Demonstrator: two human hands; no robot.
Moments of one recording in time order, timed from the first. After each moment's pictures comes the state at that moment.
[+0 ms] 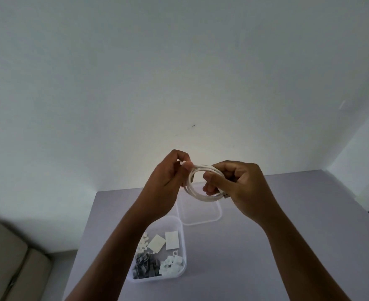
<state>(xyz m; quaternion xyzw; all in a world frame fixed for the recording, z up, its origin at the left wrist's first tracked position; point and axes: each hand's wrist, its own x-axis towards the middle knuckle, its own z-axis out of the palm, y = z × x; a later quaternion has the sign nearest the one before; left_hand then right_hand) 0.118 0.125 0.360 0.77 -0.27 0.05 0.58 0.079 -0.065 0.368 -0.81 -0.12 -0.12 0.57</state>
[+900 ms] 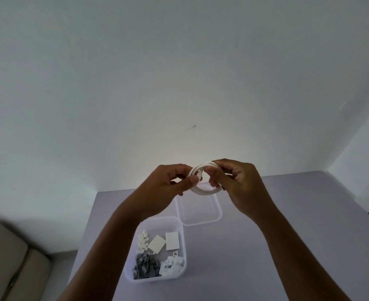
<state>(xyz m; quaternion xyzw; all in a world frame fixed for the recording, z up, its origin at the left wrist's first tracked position) 0.124 0.139 0.362 0.78 -0.29 -0.07 0.55 0.091 -0.064 0.358 -0.83 -0.15 -0.18 0.51</state>
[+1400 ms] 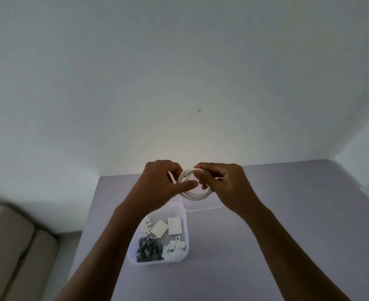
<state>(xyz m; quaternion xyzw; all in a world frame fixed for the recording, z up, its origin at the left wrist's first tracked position) 0.138 0.153 0.319 0.89 -0.22 0.02 0.41 0.116 -0.049 0.304 -0.84 -0.18 -0.13 0.49</state>
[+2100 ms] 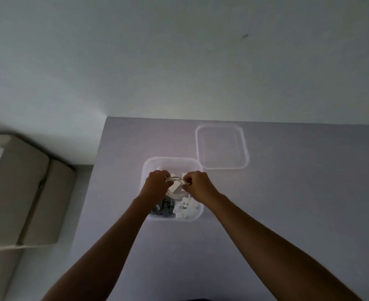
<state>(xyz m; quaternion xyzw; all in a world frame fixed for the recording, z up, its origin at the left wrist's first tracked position) 0.182 0.206 0.038 0.93 0.02 -0.16 0.33 0.184 0.034 0.045 -0.91 -0.02 0.20 0.37</state>
